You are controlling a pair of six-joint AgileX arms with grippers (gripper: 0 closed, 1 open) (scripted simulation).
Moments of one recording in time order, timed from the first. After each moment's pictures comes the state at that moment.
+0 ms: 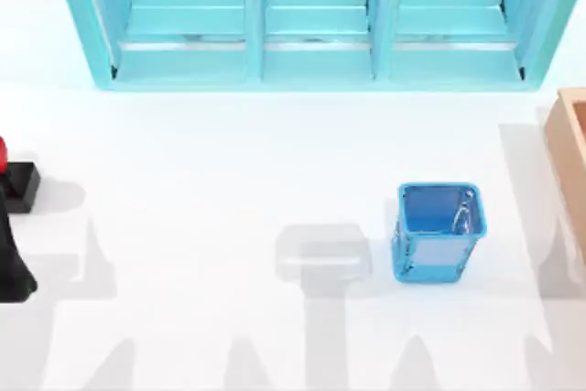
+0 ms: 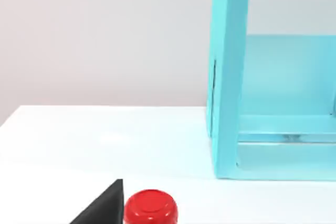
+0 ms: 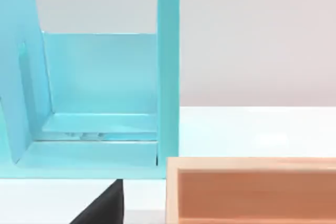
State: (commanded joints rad) left arm 0.00 0.00 0.00 0.00 0.00 0.00; right arm 0.00 0.00 0.00 0.00 0.00 0.00
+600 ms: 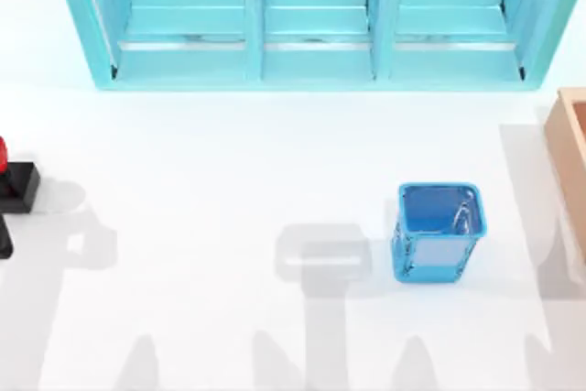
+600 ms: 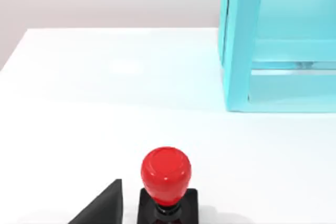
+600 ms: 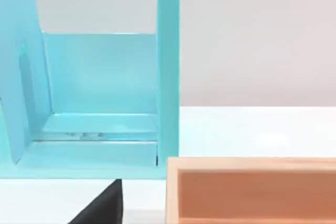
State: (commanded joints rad) left arm 0.02 0.38 0.37 -0.28 0.00 0.03; right arm 0.00 0.00 0.00 0.00 0.00 0.00
